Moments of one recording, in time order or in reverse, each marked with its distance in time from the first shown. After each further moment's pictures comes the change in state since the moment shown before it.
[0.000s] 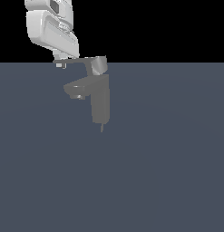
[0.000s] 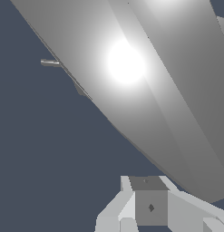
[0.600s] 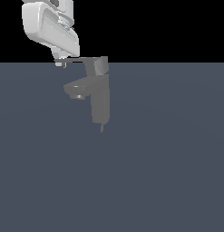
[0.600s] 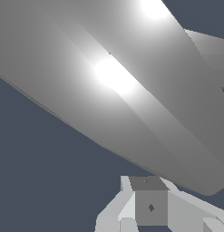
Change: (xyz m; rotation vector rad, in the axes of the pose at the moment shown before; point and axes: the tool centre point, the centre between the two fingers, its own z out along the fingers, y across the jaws) arm 0.015 0.025 0.000 0.001 -0.001 -0.009
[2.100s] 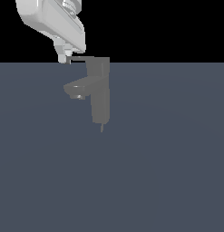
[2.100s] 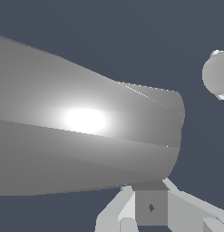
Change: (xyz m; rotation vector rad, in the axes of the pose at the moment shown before) arm 0.054 0.063 0.000 -0.005 0.003 -0.028
